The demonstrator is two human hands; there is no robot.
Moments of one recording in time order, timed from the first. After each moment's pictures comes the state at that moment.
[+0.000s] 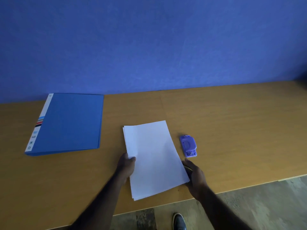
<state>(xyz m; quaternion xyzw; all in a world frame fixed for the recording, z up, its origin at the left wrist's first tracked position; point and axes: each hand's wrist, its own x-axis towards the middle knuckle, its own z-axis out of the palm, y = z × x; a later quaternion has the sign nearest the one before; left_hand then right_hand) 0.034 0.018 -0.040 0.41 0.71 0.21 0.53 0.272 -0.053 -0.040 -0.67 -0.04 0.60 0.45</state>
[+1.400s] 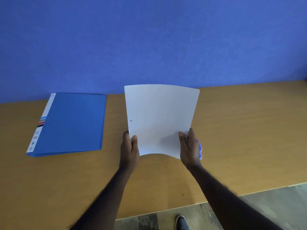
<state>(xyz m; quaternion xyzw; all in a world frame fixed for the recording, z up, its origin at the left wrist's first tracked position) 0.049 0.043 -0.005 0.55 0.61 0.45 0.34 0.245 0.026 0.003 -0.64 -0.49 0.30 0.52</state>
